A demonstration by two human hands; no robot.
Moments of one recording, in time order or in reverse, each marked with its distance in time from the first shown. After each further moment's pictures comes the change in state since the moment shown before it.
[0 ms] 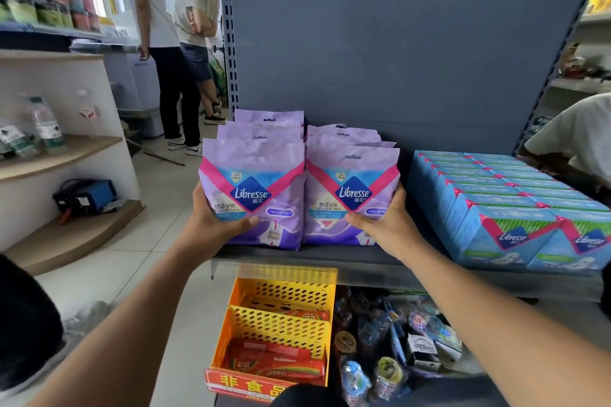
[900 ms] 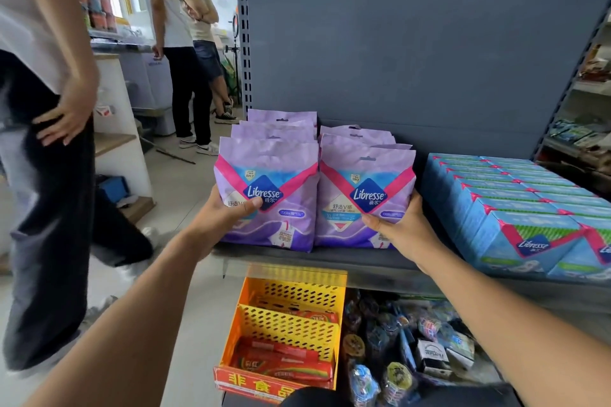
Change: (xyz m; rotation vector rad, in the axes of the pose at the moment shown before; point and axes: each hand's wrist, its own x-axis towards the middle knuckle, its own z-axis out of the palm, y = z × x) left_hand 0.013 0.011 -0.012 -0.235 -0.238 -0.032; right_hand 0.008 0.011 0.000 0.052 0.003 0.054
